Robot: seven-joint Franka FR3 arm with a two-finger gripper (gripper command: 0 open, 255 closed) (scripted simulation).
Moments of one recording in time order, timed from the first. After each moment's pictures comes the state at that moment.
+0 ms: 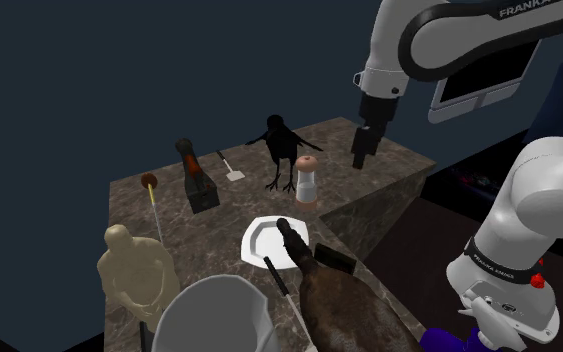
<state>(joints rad) 0.10 -0.74 0.12 -2.69 0.20 1.99 -0.02</state>
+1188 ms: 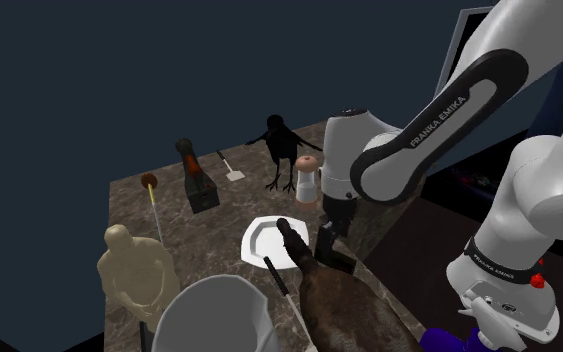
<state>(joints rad) 0.25 -0.21 0.38 -2.77 0.40 2.54 0.17</state>
